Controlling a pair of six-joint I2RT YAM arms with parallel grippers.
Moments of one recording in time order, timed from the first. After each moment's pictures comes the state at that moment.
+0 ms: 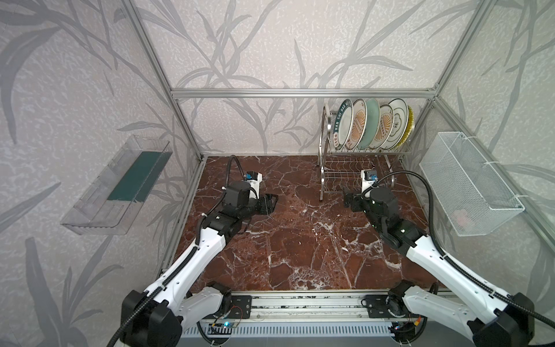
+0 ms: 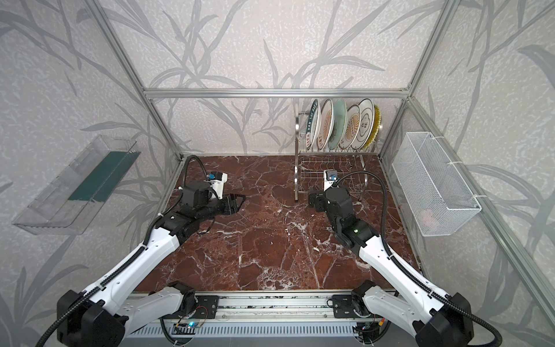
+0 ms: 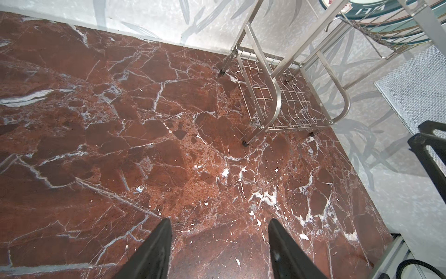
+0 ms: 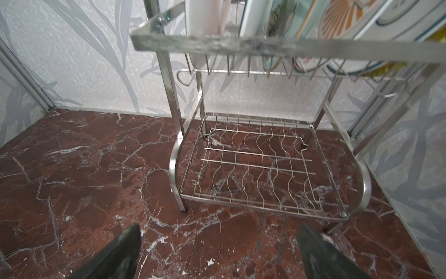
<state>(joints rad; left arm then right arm) -0.36 1.10 0.86 -0.30 0.22 -0.40 0.54 0.99 0.78 -0.15 0.40 0.20</state>
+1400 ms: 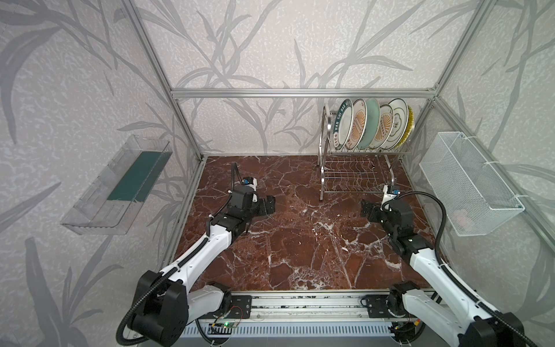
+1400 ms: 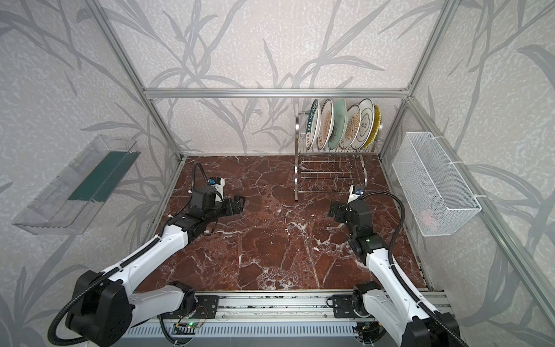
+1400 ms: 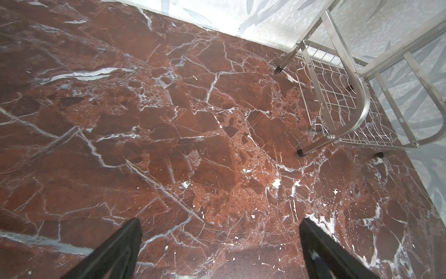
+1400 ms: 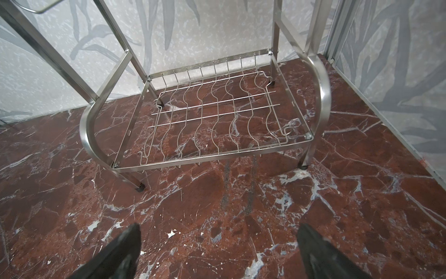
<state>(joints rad) -0.33 1.19 0.75 -0.18 0.01 -0.43 0.18 0.92 0.51 -0.03 0.14 0.29</state>
